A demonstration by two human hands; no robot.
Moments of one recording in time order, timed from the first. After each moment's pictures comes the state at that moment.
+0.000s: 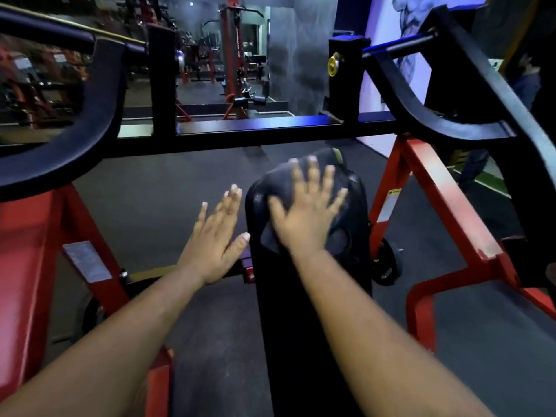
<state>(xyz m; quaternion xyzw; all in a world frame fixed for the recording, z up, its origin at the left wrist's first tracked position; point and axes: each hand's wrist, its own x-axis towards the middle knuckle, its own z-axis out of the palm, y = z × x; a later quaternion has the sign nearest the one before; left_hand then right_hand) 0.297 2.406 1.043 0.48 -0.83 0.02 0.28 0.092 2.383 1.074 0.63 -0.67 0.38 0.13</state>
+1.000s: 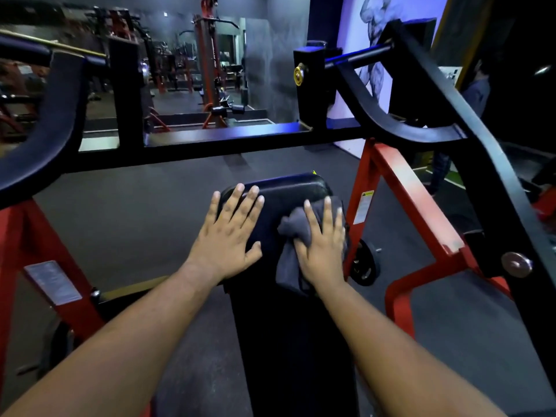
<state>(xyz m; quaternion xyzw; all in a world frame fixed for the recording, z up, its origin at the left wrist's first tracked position) 0.220 2.392 1.059 0.47 -0.83 0.27 0.15 -0.008 2.408 1.009 0.66 -0.65 0.38 0.04</state>
